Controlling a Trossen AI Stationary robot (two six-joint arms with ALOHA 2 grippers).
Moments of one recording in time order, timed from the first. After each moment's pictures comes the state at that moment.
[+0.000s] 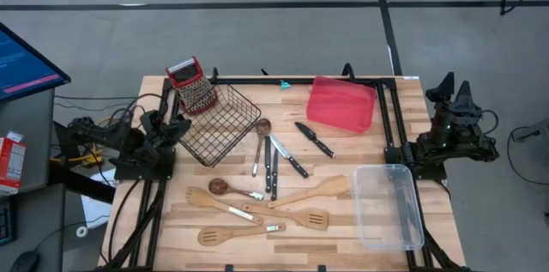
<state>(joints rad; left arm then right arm) -0.32 0.15 0.08 0.71 -0.51 -0.50 0.08 0.00 0.09 1.53 0.63 -0.15</state>
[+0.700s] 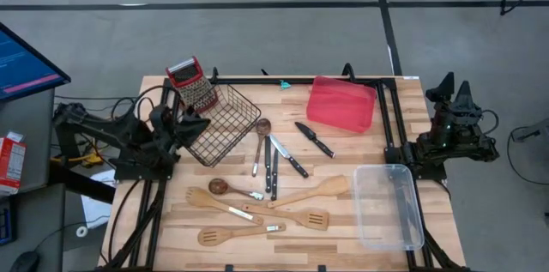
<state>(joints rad) -0.32 0.67 0.48 0.71 -0.41 -0.32 0.08 0.00 0.09 1.53 0.63 -0.15</state>
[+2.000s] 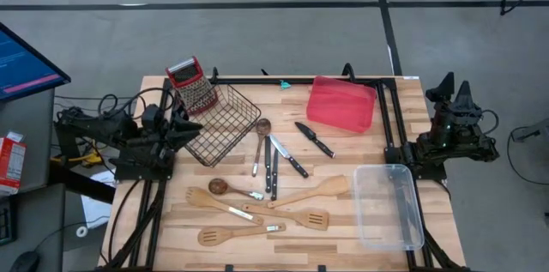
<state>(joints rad) -0.32 0.42 0.52 0.21 -0.34 -0.29 0.08 0.00 0.09 1.53 0.63 -0.15</state>
